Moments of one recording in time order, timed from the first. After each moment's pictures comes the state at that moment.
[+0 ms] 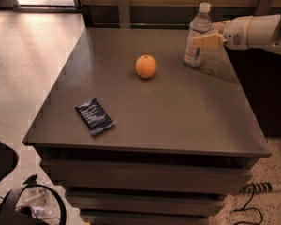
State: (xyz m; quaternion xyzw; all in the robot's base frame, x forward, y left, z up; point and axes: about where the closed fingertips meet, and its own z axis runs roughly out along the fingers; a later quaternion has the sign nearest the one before) arm 0.752 -0.222 0.910 -0.37 0.73 0.21 0.54
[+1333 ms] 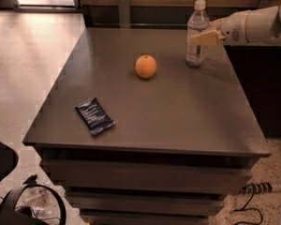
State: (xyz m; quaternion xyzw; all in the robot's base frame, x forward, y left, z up) arm 0.748 -0.215 0.917 -0.39 0.74 0.18 0.51
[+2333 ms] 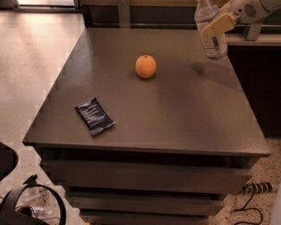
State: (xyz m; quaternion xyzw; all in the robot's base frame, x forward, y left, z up) arm 0.711 -0.234 0.964 -0.45 0.79 0.07 0.41
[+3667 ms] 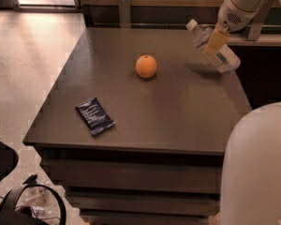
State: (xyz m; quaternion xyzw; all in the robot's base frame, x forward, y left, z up) arm 0.706 -0.244 0.907 -0.51 0.84 -0.03 0.20
